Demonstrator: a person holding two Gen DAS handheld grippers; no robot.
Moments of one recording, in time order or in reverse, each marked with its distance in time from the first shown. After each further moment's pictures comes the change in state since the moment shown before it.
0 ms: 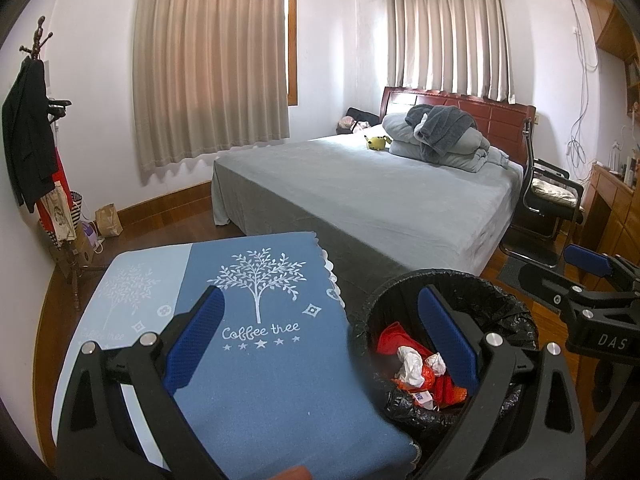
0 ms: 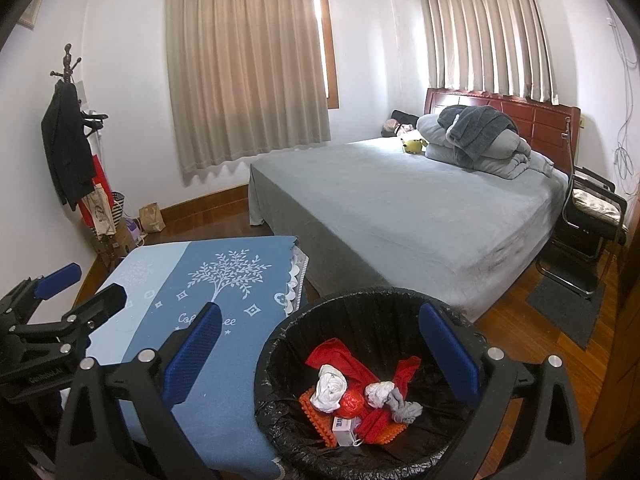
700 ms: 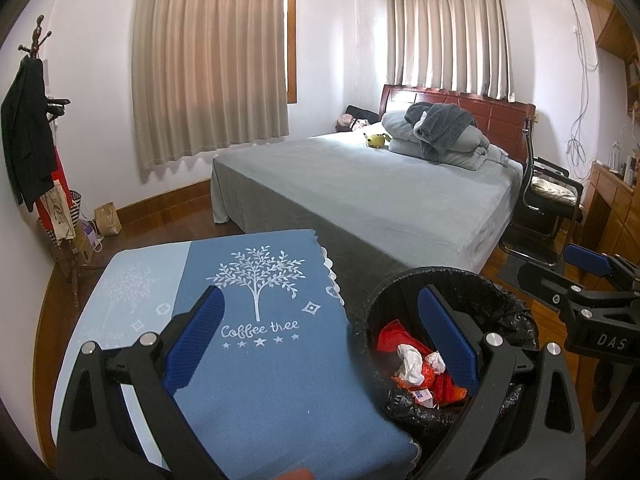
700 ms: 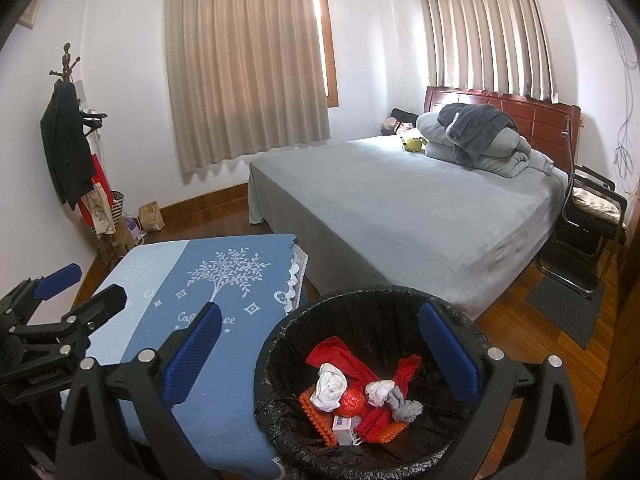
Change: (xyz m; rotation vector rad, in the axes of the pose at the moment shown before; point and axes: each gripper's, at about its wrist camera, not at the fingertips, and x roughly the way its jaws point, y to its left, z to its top) left arm 0.000 0.000 0.000 0.000 0.002 0.000; right arm 0.000 0.000 0.000 0.000 0.000 0.000
